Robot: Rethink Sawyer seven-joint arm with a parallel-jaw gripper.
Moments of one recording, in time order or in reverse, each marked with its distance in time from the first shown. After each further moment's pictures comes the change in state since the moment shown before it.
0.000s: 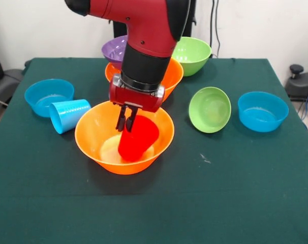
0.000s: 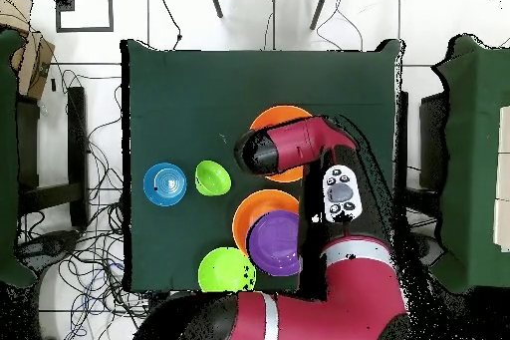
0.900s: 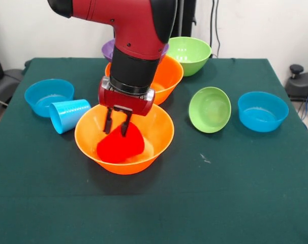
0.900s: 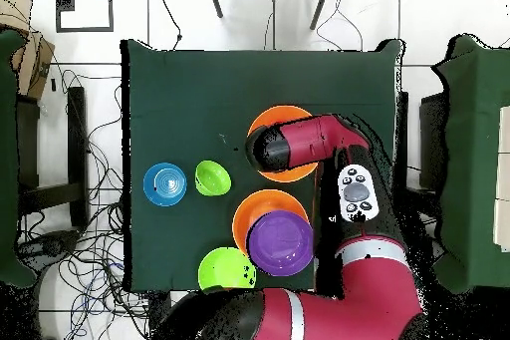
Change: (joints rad) arm -0.045 0.011 0.024 -0.021 -0.001 0.001 0.000
